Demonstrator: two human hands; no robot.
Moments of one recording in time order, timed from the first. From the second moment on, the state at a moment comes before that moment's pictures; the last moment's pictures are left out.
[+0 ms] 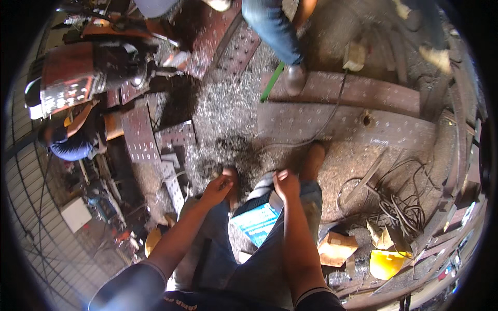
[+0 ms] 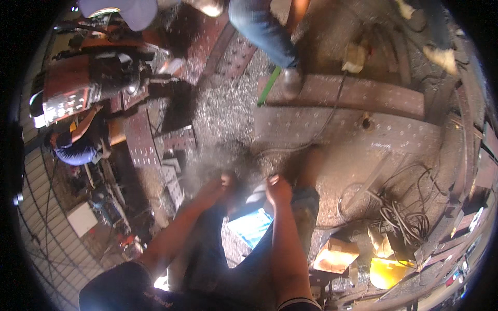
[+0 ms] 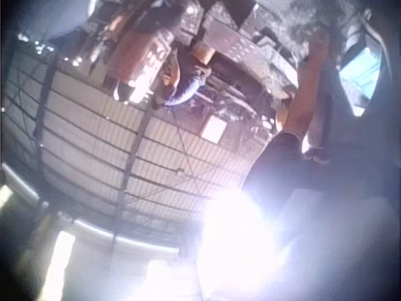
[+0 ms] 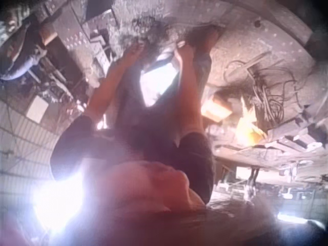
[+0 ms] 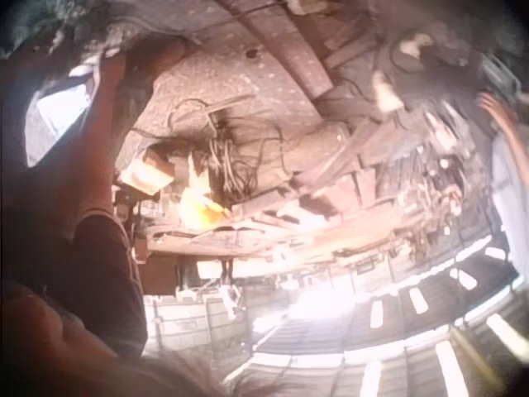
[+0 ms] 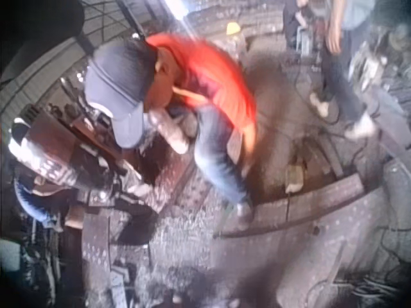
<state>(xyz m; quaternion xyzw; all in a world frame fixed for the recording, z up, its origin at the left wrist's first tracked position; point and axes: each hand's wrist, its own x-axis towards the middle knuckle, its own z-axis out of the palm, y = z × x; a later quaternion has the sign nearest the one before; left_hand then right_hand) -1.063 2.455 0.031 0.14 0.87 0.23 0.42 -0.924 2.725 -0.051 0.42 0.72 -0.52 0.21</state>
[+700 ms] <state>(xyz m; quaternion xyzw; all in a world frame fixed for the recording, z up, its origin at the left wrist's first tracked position) -1.196 2.586 -0.147 0.40 0.81 0.10 0.43 -1.072 2.798 -0.058 0.24 0.86 -0.45 0.00</state>
